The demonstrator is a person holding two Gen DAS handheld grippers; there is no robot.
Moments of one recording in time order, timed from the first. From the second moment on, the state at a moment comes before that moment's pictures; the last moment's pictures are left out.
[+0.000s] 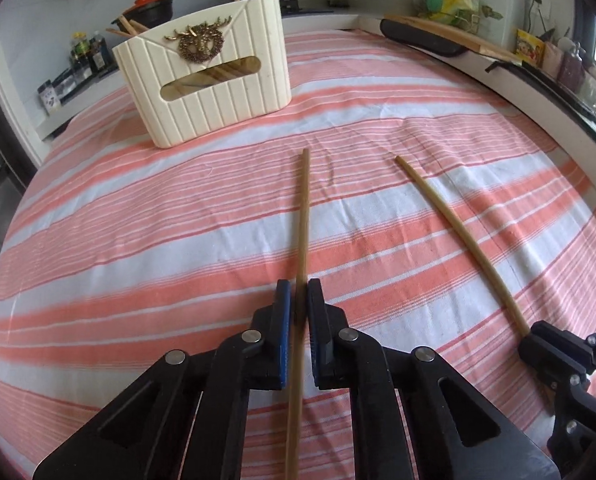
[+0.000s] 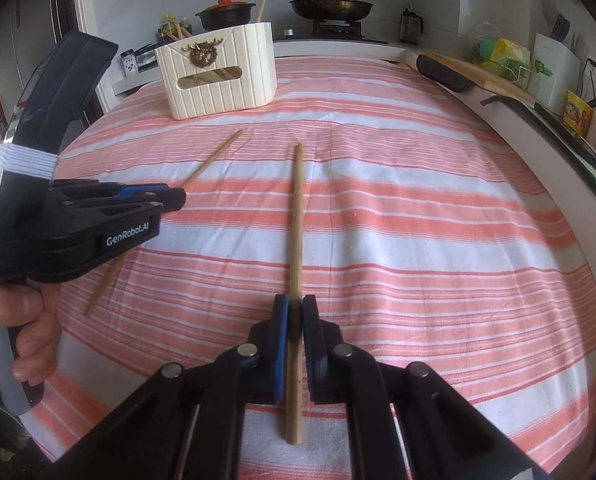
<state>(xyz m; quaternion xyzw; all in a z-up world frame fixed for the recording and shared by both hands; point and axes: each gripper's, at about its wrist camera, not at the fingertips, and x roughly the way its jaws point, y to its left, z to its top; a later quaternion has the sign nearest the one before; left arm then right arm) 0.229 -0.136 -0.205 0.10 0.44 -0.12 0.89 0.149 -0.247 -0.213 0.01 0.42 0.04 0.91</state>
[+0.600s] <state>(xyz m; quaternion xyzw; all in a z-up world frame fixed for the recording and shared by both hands) 0.207 0.020 -0.199 -0.02 0.48 -0.10 0.87 0.153 -0.247 -0.203 0.02 0.46 0.08 0.88</state>
